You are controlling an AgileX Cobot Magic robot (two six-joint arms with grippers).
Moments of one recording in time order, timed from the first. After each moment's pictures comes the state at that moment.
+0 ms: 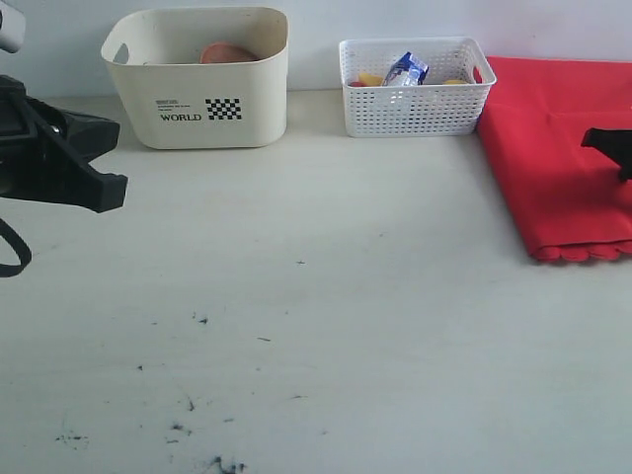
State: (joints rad) left arm -0.50 1.14 -0.61 0.19 0.06 -0.11; right arm -0.27 2.17 -1.20 -1.36 0.00 1.56
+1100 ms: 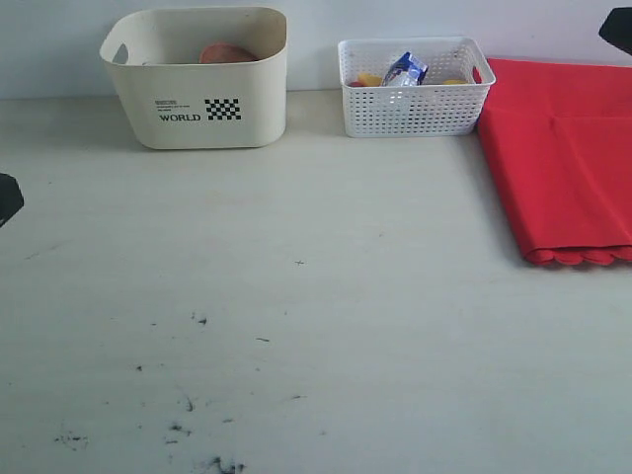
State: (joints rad) left arm -0.50 0.64 -0.19 0.17 -0.20 -0.24; right arm -0.27 1.22 -0.59 -1.22 -0.79 1.55
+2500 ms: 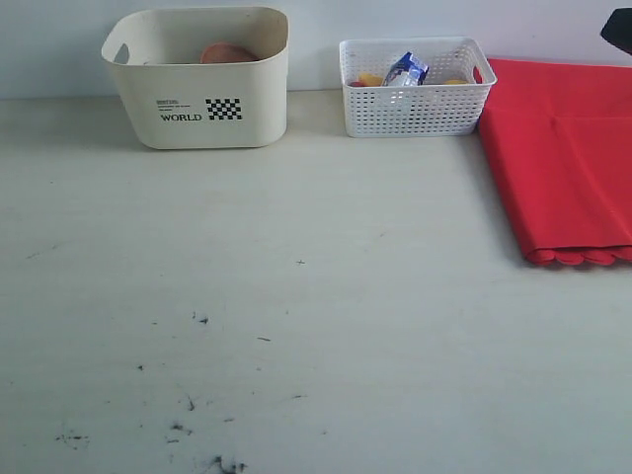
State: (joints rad) left arm 0.05 0.01 0.00 -0.01 0.15 -0.04; right arm -0.27 1.22 -0.58 -1.22 -0.78 1.55
